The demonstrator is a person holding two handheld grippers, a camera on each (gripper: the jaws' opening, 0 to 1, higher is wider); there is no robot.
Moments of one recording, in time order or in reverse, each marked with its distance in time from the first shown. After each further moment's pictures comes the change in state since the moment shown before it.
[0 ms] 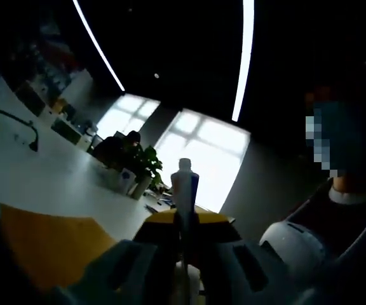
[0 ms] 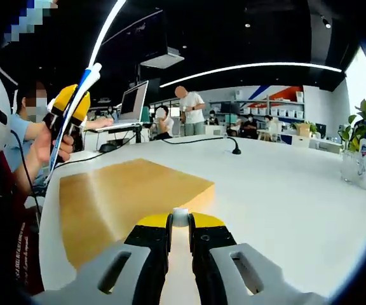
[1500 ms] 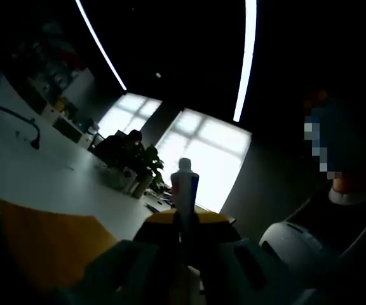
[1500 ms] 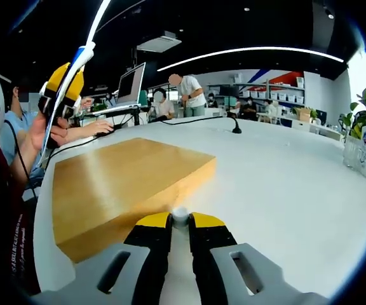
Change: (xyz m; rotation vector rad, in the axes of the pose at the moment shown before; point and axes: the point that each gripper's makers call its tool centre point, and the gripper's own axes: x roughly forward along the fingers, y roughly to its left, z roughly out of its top) left arm -0.001 0.000 -0.001 -0.012 -0.002 0.006; right arm -0.001 -0.002 -0.028 0.026 0.116 -0.009
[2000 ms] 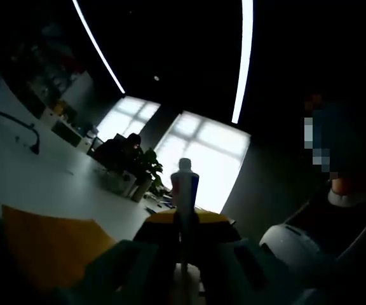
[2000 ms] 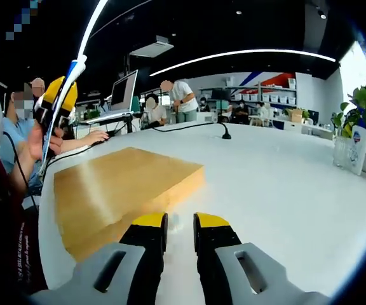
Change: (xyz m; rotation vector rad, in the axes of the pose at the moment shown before) left arm -0.003 -0.006 0.007 0.020 -0.016 -0.003; right arm -0.025 -0.016 0.022 0.037 -0.065 -0.069
